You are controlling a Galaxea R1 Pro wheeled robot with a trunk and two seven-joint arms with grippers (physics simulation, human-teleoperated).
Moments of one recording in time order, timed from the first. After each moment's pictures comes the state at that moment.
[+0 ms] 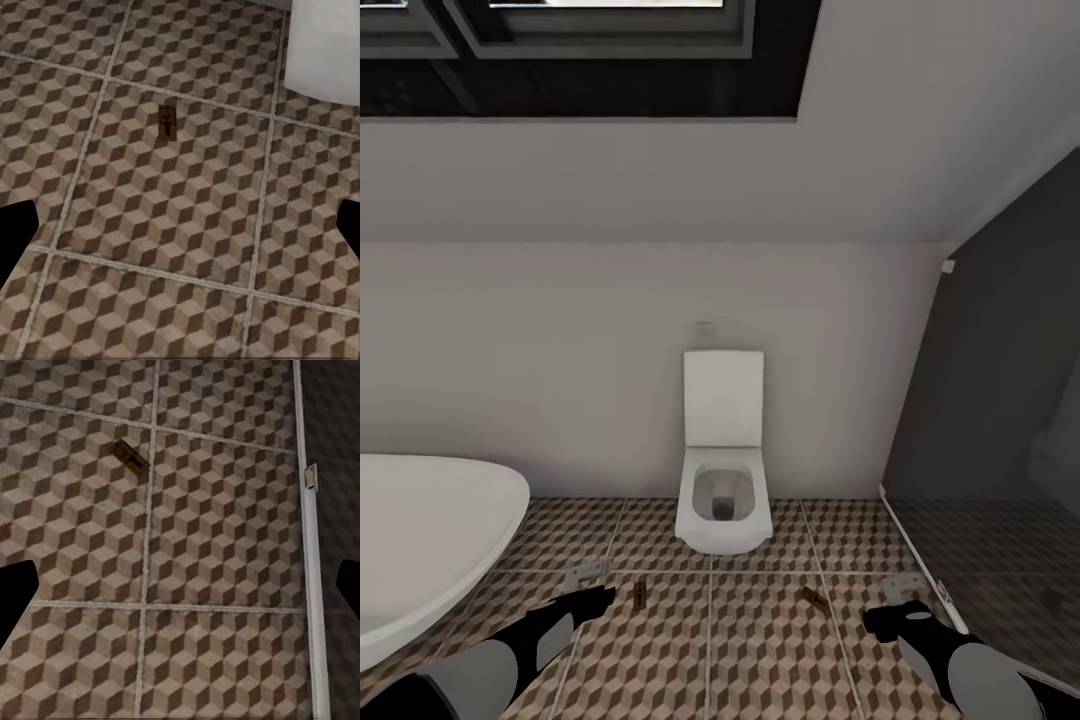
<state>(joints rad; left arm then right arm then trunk) -0.72 0.08 -0.66 -0.09 0.87 0.00 0.03 -0.73 -0.14 -0.36 0.01 0.54 0.00 -0.05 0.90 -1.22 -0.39</state>
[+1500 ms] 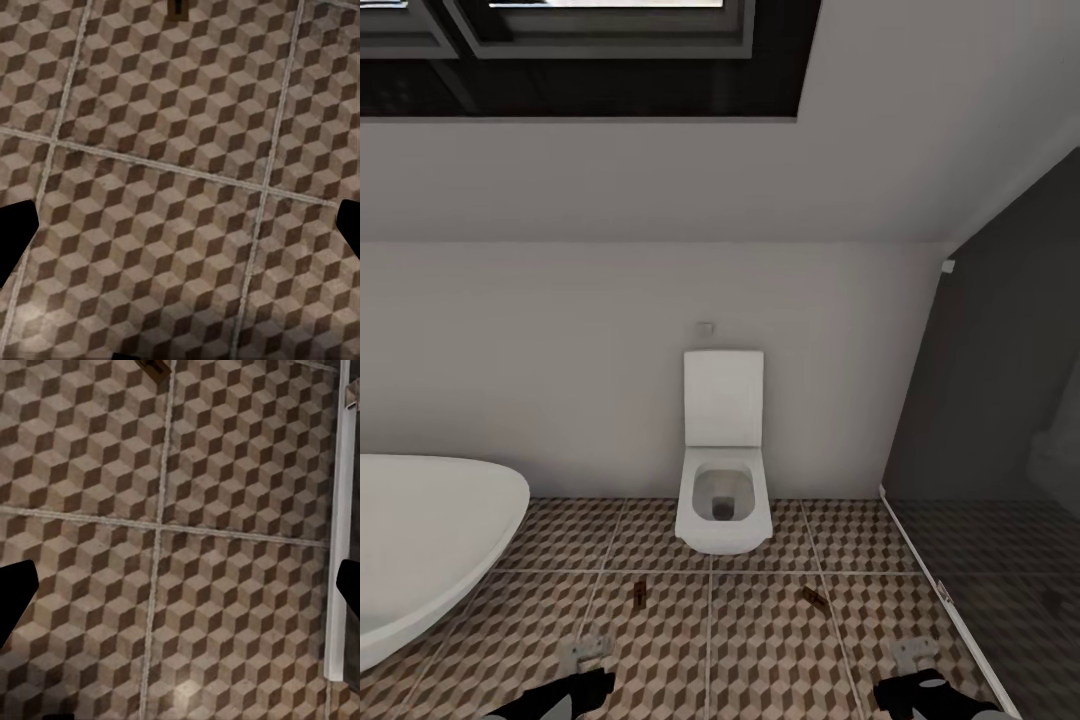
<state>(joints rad) -0.58 0.02 -0.66 0.00 0.88 0.01 0.02 -0.60 -0.14 -0.36 0.03 0.55 0.01 -0.04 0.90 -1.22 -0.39</state>
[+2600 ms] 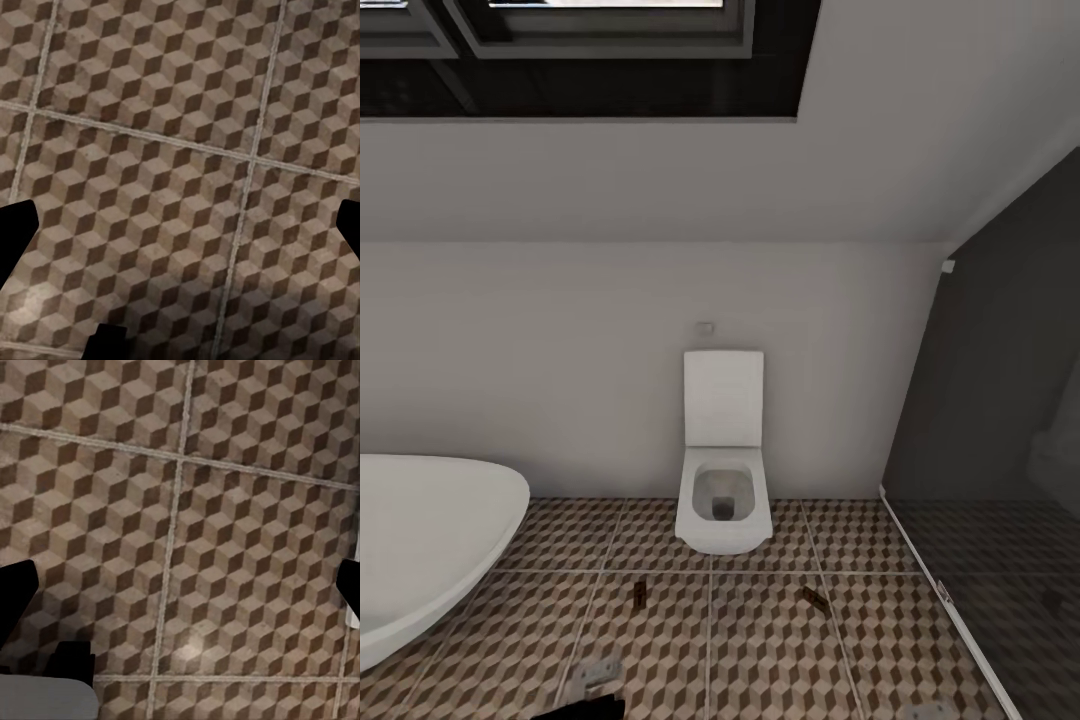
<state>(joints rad) -0.53 -0.01 -0.66 0.00 0.88 0.00 0.02 -0.47 -0.13 -0.36 0.03 0.55 -0.01 -0.03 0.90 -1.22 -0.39</state>
